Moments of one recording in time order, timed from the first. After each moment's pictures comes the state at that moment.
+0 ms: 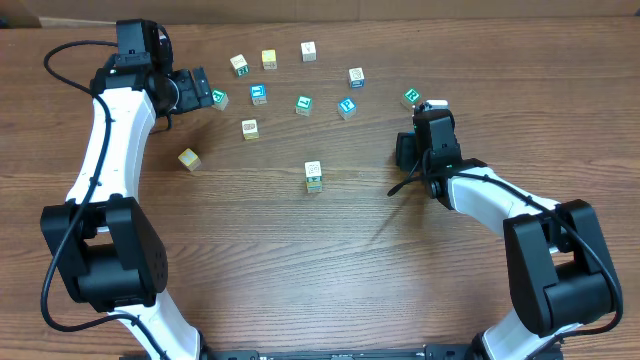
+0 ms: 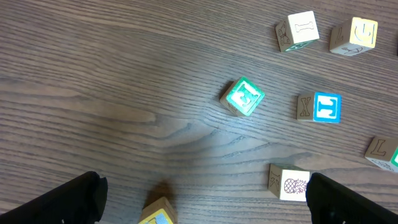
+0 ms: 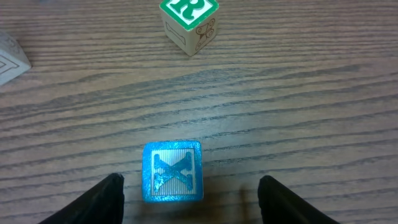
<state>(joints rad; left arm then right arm) 0.09 1.95 1.66 -0.77 0.02 -0.21 0.26 1.80 0.92 0.01 0.20 0.23</state>
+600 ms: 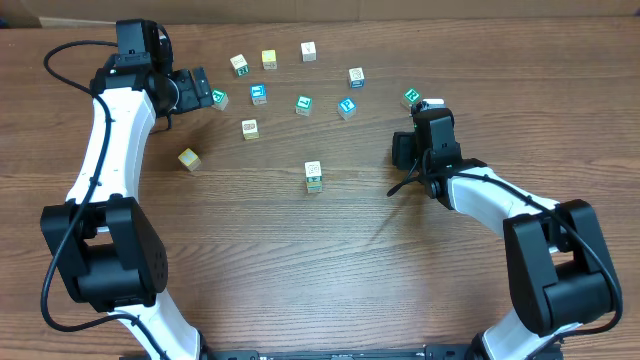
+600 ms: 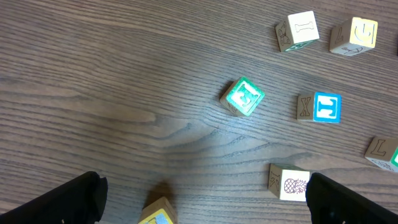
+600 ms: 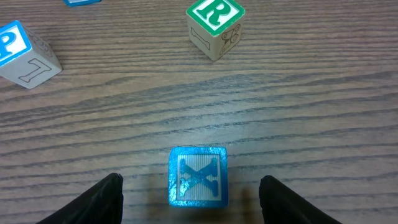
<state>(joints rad) 0.09 1.95 1.66 -0.77 0.02 -0.21 0.26 1.81 0.92 0.04 0.14 0.23</state>
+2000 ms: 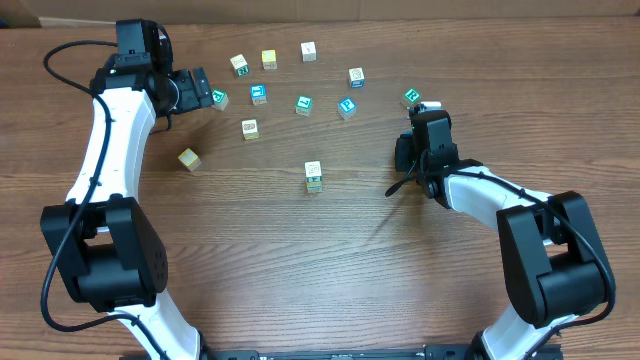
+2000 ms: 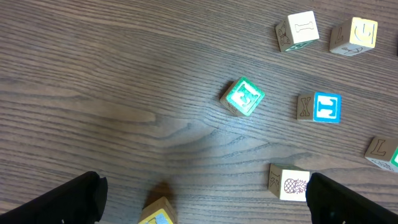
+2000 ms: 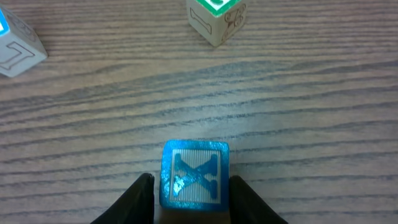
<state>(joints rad) 0.09 1.95 1.66 -0.77 0.02 -0.21 0.26 1.84 0.92 0.05 0.14 0.23</state>
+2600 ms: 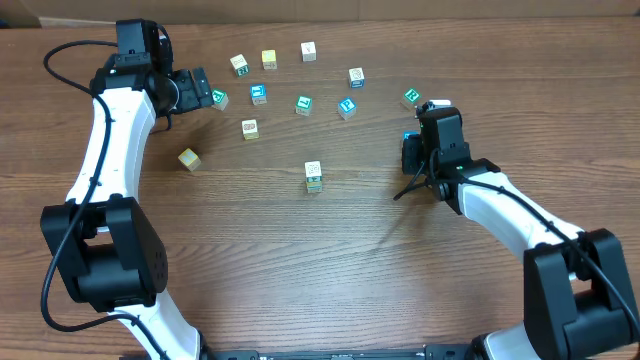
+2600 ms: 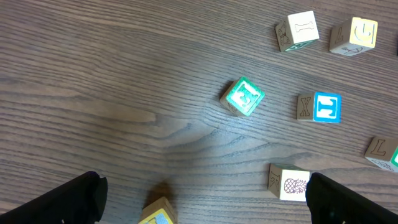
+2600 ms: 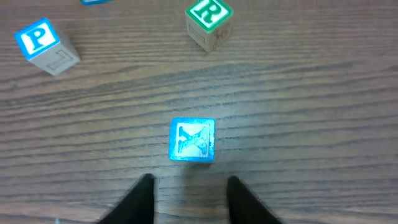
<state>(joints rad) 0.09 1.95 1.66 -0.77 0.02 -0.21 0.27 1.67 0.92 -0.13 0.14 0.23</state>
